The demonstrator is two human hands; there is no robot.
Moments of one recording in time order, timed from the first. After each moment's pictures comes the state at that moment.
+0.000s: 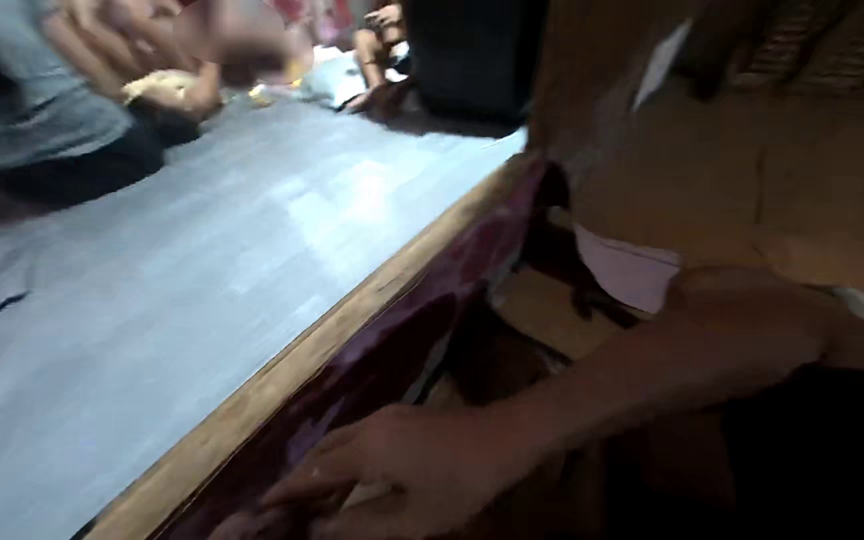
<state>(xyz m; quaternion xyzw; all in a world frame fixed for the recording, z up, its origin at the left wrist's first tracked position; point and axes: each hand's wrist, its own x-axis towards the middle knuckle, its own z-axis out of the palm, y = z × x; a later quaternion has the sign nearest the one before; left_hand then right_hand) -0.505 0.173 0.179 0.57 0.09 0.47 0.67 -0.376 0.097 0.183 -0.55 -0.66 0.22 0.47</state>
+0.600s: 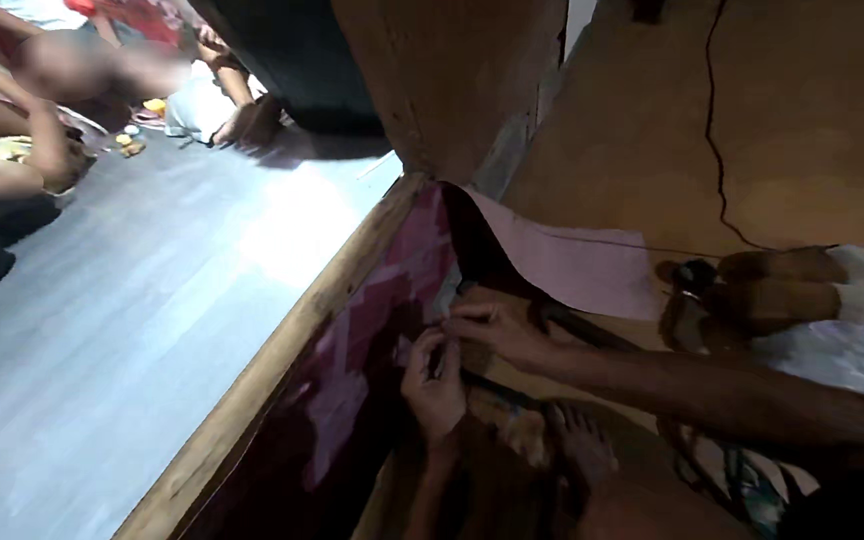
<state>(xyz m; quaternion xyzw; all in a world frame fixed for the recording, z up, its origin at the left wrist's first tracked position) -0.192 0.017 0.007 0.72 0.01 0.34 0.60 -0.126 -0.113 0.054 -0.66 -0.19 0.19 0.70</state>
